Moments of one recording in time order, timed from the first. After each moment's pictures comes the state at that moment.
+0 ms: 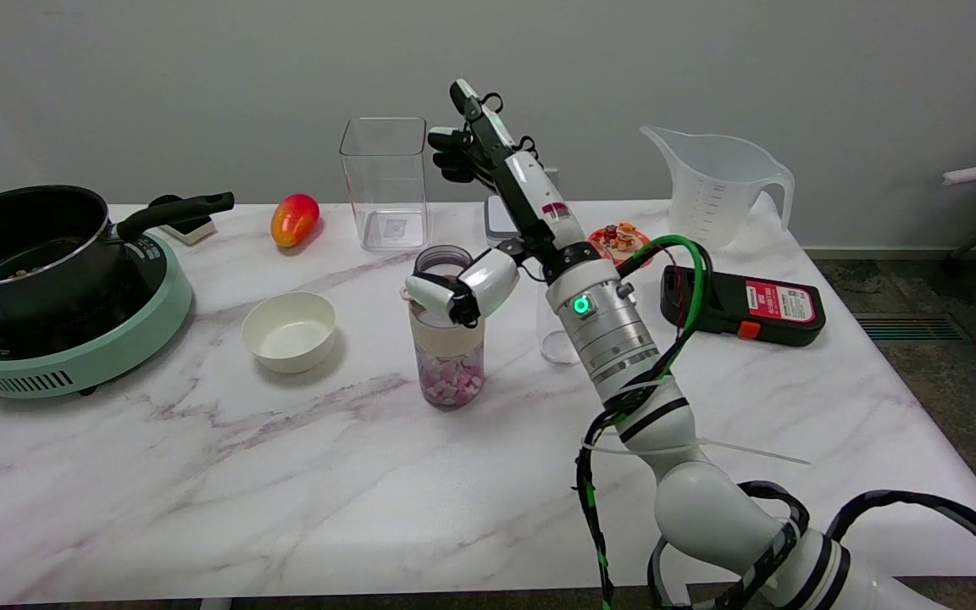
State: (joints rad) arm 0.08 -1.27 -2.09 1.74 1.19 0.55 0.03
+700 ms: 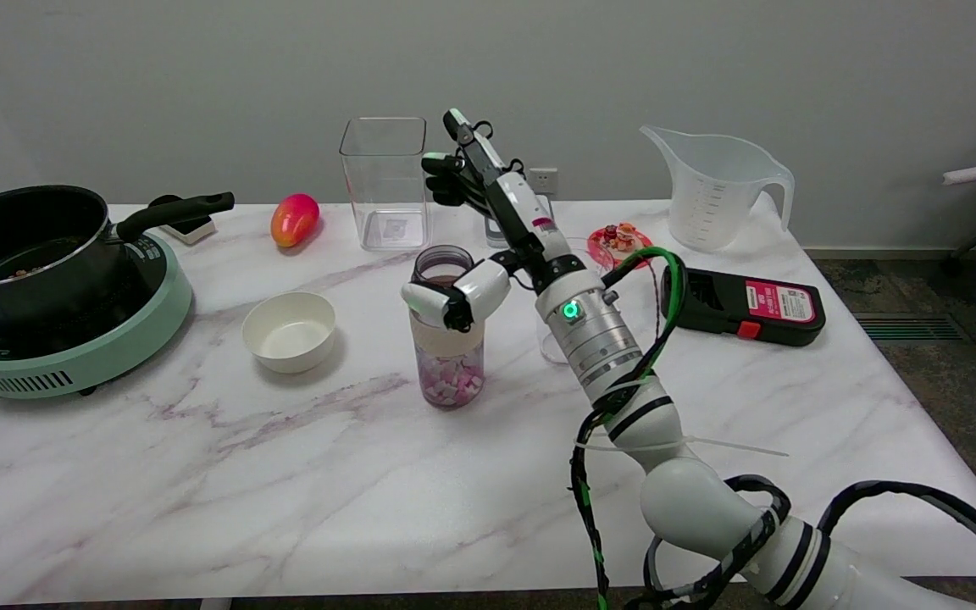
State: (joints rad) arm 0.13 -1.27 -2.12 1.63 1.22 0.55 0.14
